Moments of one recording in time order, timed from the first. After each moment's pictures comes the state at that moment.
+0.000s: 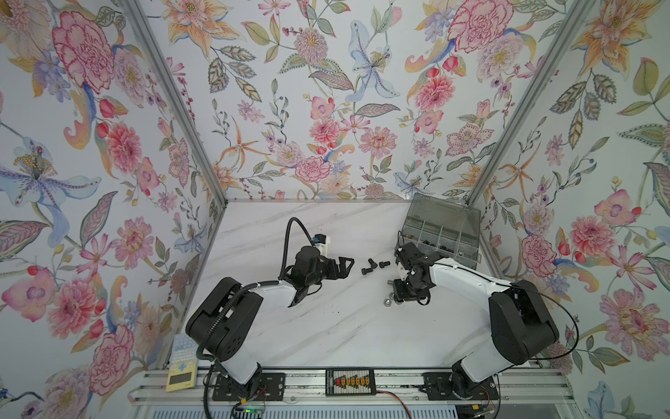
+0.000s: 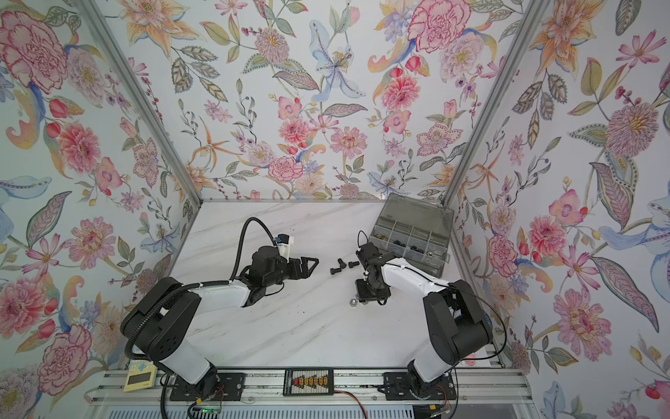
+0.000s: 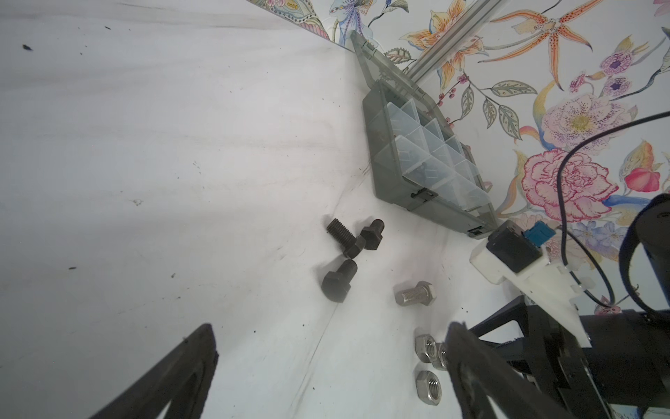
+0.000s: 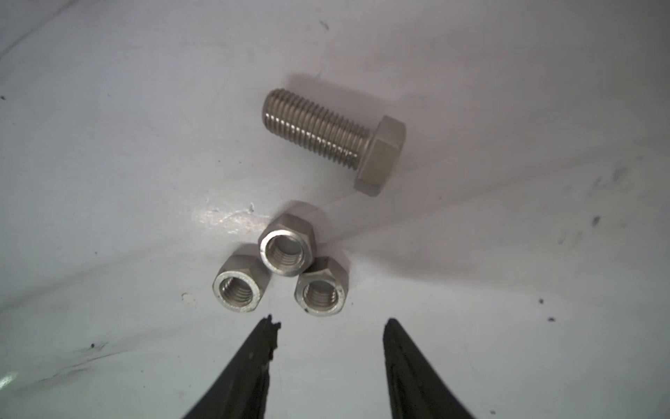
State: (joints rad) left arm -0.57 1.65 0.71 0.50 0.26 -0.60; right arm 0.48 1.59 0.97 -0.82 -0.06 0.30
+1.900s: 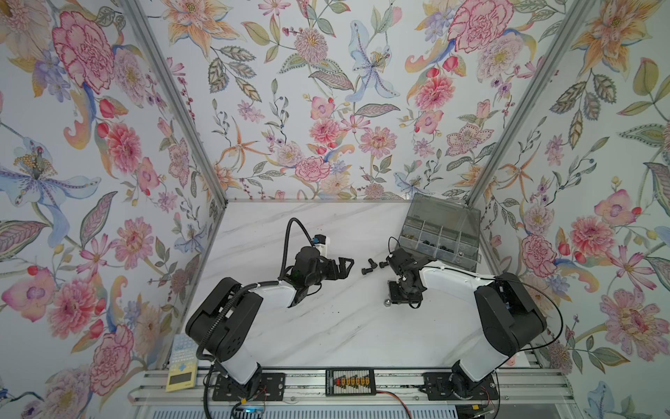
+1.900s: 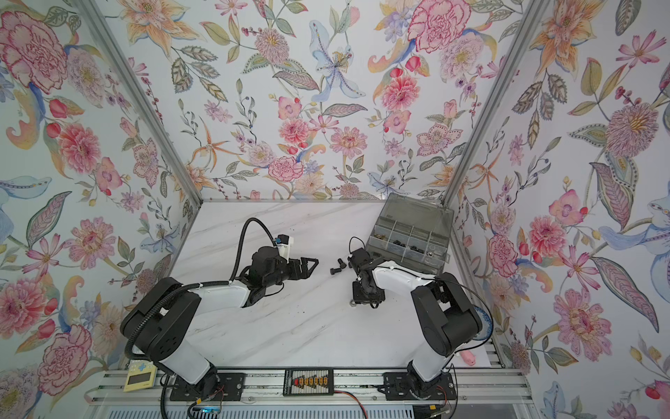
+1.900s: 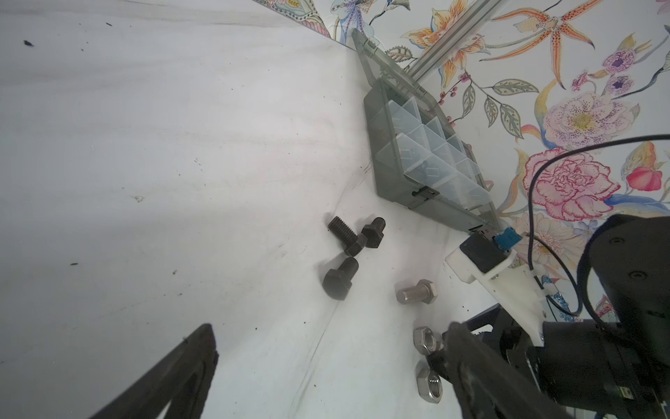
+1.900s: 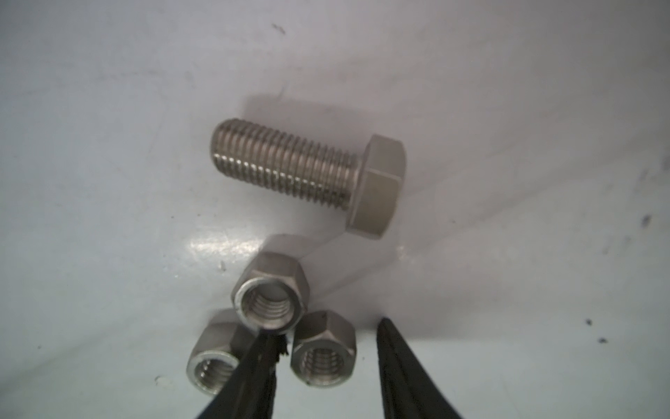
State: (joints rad) left arm -0.57 1.65 0.71 0.50 0.26 -0.60; right arm 0.54 1.67 0.95 -0.72 0.04 0.48
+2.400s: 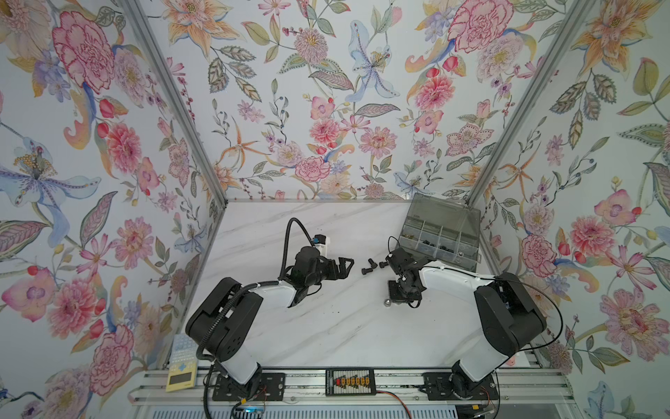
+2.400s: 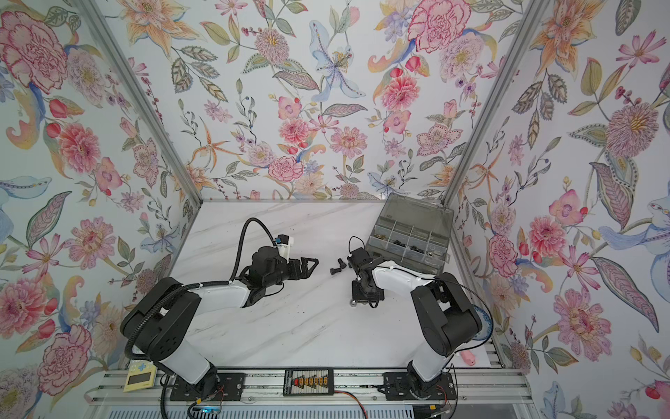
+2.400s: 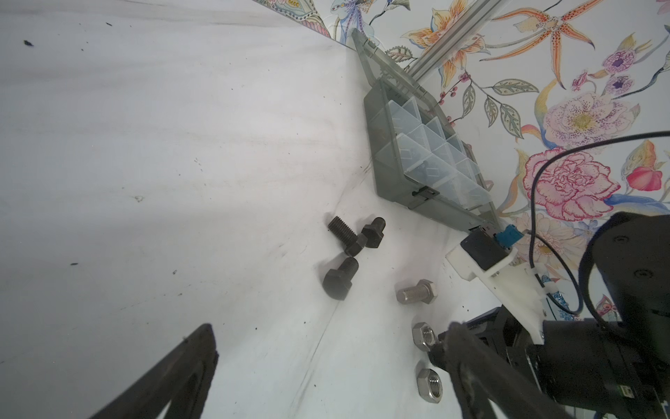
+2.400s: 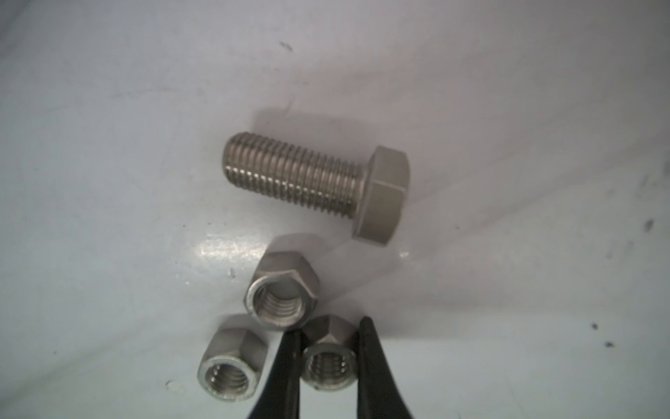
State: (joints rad) left arm -0.57 1.65 0.71 0.50 0.26 -0.60; right arm 0.55 1.67 0.95 -0.71 0.04 0.50
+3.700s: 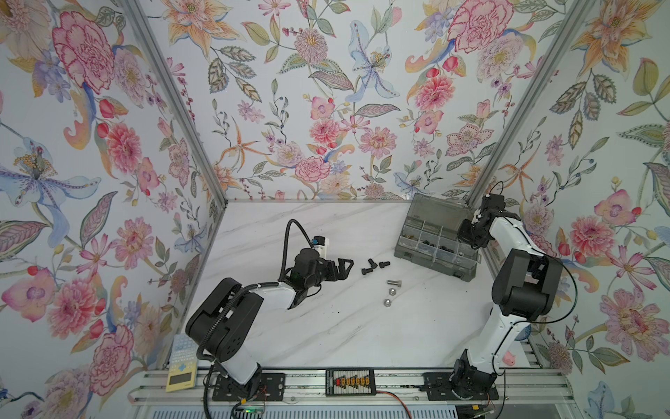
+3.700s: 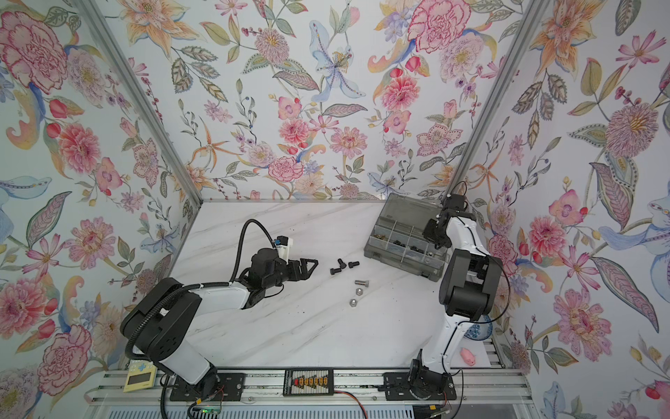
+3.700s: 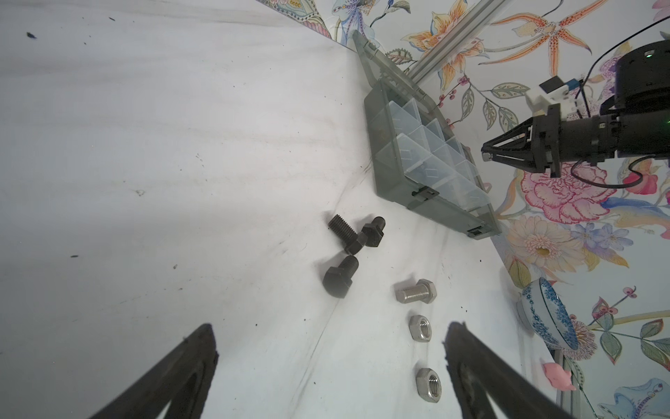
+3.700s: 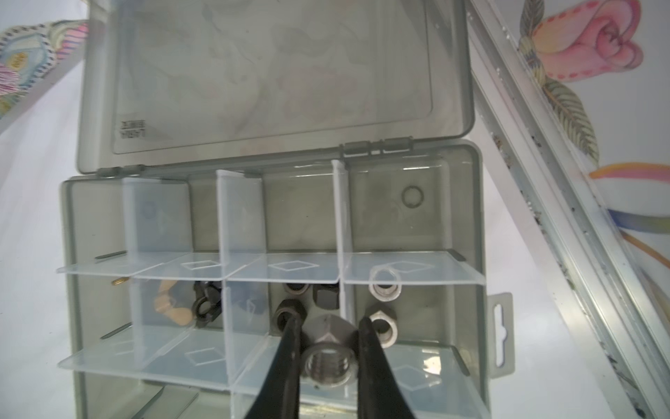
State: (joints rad) left arm -0.57 1.65 0.69 0.53 0.25 -0.61; right arm -0.25 1.98 1.61 -0.75 -0.10 0.26
